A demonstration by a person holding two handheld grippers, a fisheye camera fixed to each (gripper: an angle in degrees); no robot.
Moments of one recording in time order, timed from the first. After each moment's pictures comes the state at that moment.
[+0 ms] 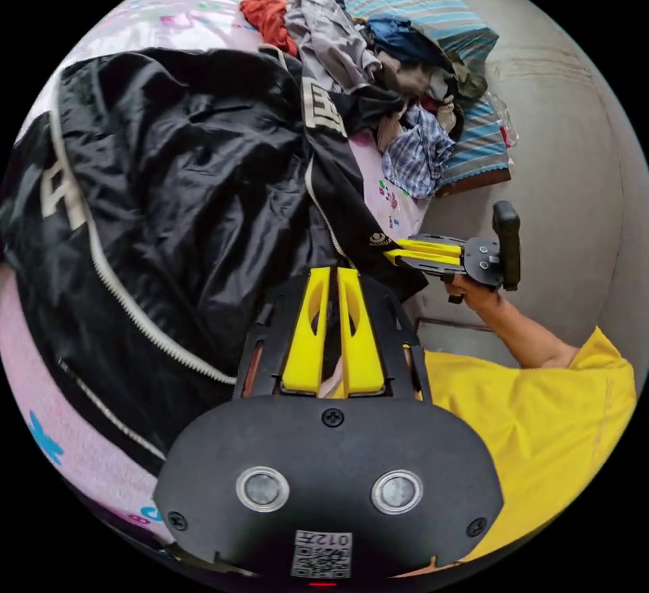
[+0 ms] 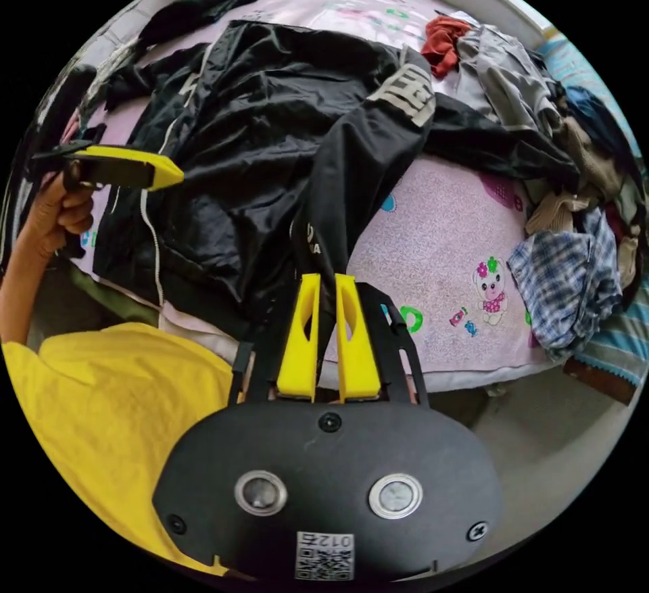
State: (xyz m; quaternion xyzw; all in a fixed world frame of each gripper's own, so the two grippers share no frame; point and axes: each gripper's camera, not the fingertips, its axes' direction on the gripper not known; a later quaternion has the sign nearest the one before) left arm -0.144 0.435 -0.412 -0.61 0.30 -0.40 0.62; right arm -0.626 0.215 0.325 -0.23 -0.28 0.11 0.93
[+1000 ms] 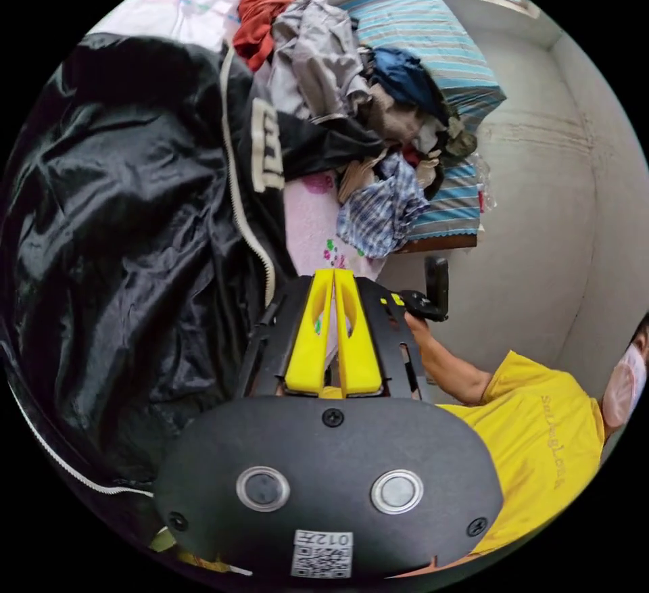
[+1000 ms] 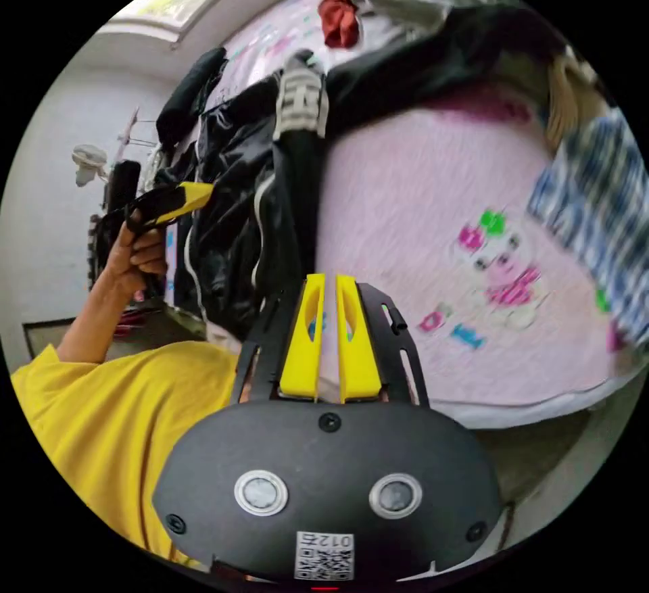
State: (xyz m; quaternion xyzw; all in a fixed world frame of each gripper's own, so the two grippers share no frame) left arm -0.025 0.447 -0.304 -0.51 0.30 -0.53 0.62; right arm -0.351 0.246 0.289 -0.16 -0.44 0.21 0.86
